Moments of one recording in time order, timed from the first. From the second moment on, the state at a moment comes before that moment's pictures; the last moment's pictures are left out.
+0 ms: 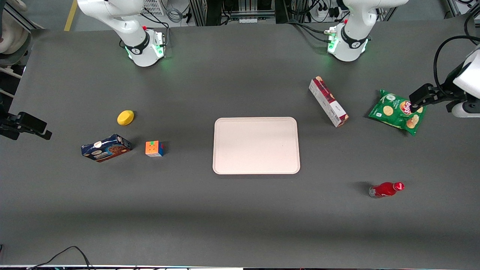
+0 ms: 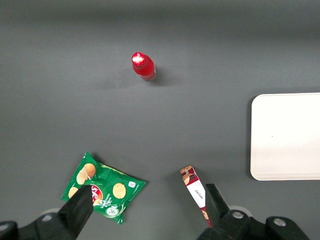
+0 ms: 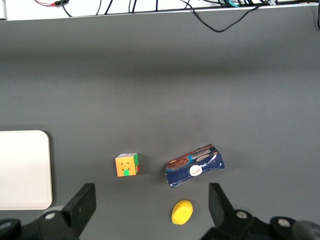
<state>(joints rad) 0.00 -0.03 -0.05 -1.63 0.03 1.64 -0.04</state>
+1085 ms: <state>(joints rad) -0.12 -0.06 -0.08 -1.93 0.00 1.79 -0.50</state>
